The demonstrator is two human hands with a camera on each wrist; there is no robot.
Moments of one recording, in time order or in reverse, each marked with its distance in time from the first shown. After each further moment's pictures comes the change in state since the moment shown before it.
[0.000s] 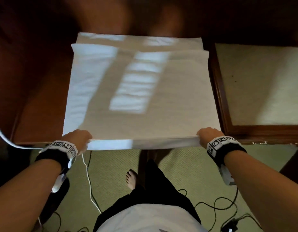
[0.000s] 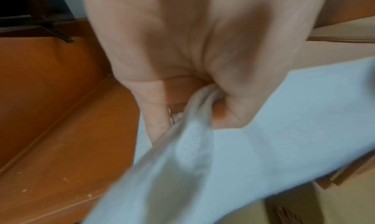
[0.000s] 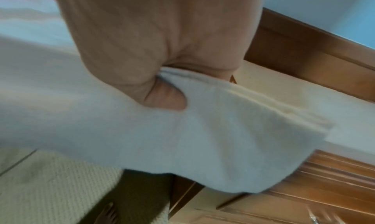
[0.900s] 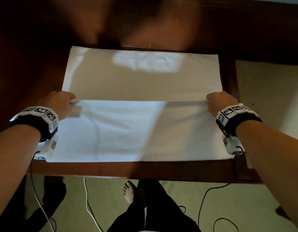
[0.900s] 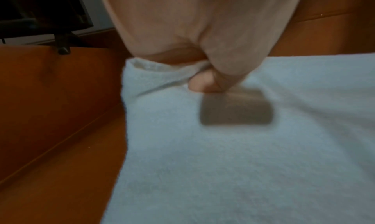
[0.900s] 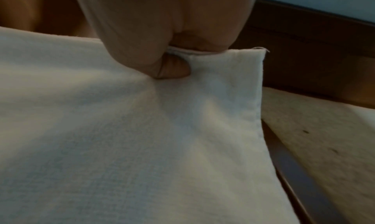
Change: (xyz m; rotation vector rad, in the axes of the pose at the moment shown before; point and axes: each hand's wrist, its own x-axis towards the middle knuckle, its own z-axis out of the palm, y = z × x) left_hand 0.146 -0.039 -0.161 -0.219 0.323 -0.199; right_hand 0.166 0.039 -0.186 0.115 0.313 0.034
